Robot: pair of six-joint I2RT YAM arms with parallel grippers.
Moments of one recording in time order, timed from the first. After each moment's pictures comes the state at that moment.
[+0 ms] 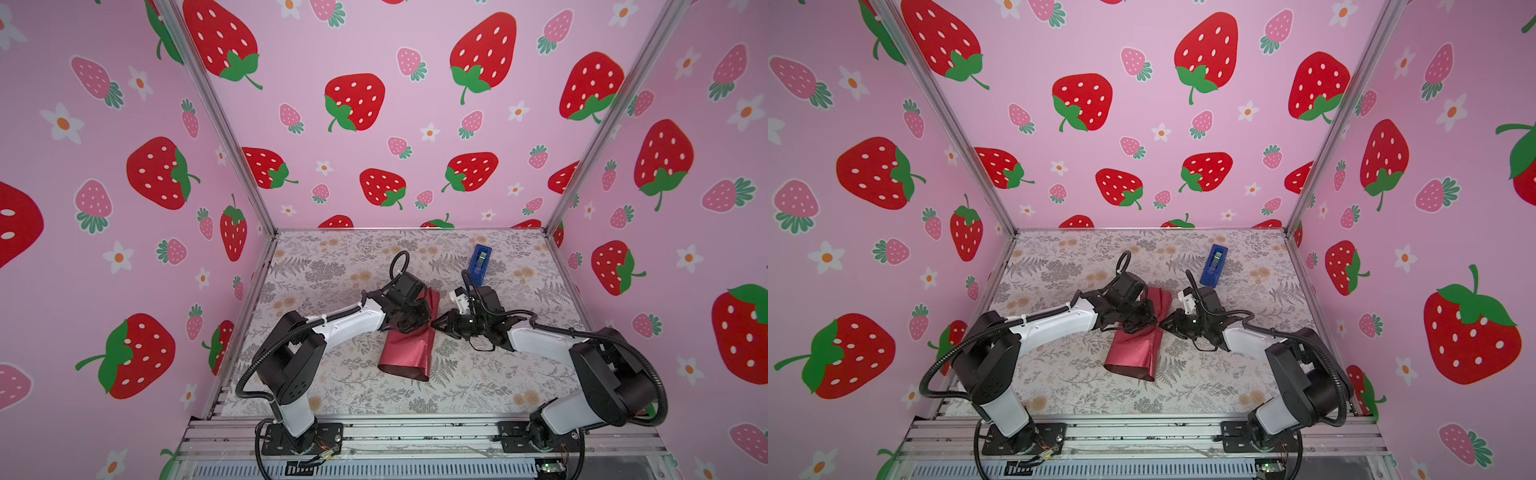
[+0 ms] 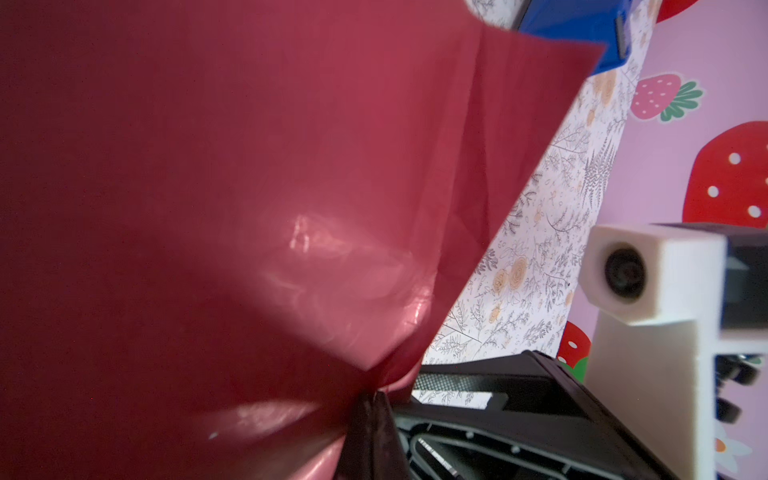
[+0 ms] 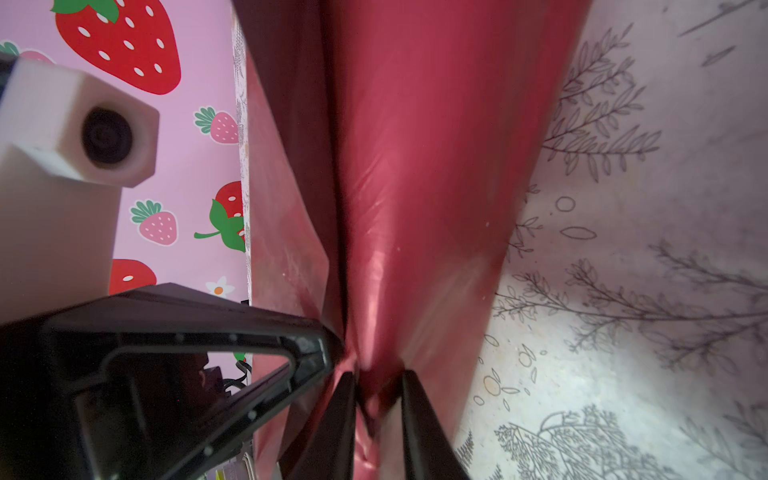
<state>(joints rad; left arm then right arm) -0.76 1.74 1.17 -0.35 0.26 -1.05 0.60 1.50 0.64 0.11 -0.58 0.82</state>
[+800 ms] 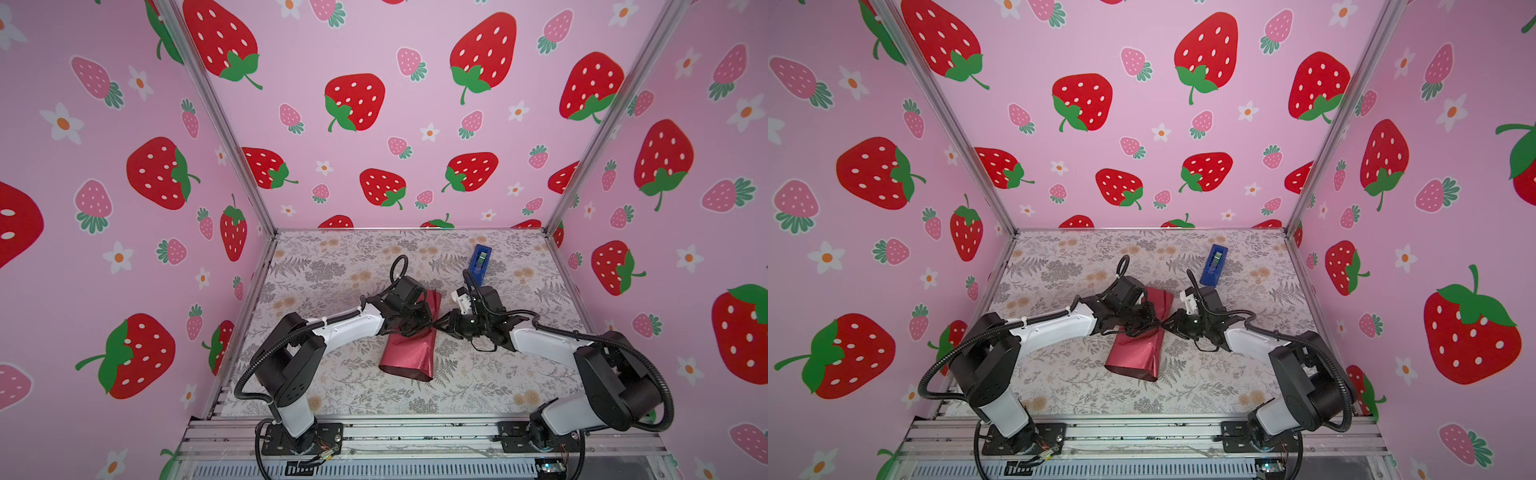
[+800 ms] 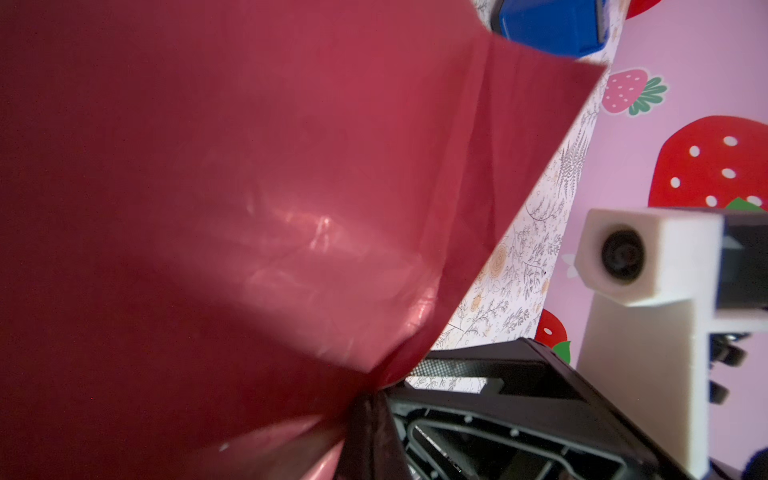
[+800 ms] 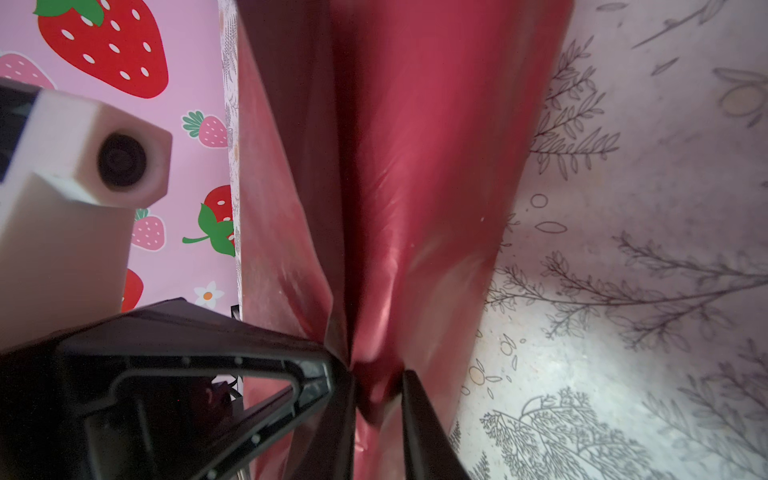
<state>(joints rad) -0.77 1.72 1.10 -0.25 0.29 -1.10 0.60 1.48 0.65 0.07 -0.56 0.81</state>
